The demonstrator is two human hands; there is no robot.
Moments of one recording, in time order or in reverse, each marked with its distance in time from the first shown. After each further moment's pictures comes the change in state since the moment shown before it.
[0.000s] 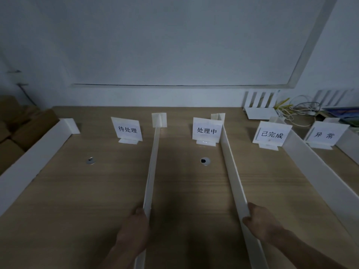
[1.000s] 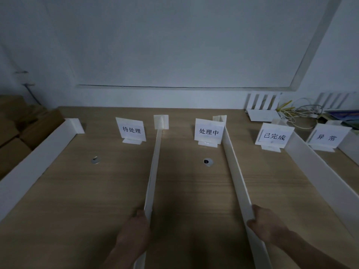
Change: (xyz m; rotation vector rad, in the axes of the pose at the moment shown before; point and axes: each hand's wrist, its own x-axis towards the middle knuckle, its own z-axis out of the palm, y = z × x) left_hand -0.008 -0.013 0.001 -0.009 0.011 0.003; right_hand -0.007 -0.001 0.000 -0.042 -0.032 0.023
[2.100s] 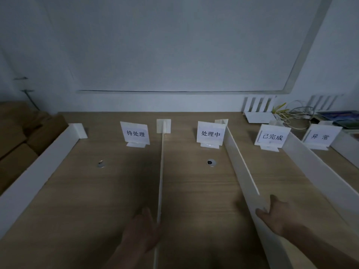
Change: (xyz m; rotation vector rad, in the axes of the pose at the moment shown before) left_hand -0.011 -0.024 -0.029 -0.132 -0.021 -0.006; right_hand -0.033 -0.018 -0.014 -0.031 0.215 0.217
